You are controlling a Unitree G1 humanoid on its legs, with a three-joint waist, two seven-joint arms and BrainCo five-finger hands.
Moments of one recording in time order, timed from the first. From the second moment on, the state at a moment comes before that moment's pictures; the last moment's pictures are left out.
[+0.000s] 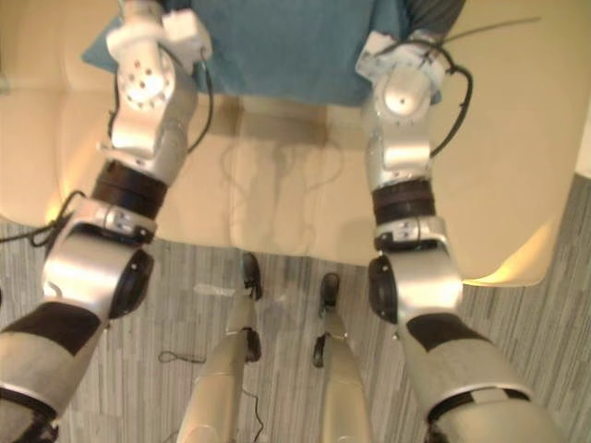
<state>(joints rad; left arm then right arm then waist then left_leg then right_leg) -1.49 0.25 -0.14 0.81 -0.45 -0.36 0.41 -1.39 -0.29 -0.11 0.81 0.25 -0.18 -0.49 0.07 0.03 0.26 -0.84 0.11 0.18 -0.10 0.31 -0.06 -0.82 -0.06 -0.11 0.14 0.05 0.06</state>
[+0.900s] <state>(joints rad) -0.84 0.30 0.03 0.44 -0.57 -0.38 0.28 -0.71 -0.36 -0.30 0.29 0.38 -0.24 -0.40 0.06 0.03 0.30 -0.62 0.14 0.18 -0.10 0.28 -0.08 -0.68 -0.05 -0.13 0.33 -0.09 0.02</state>
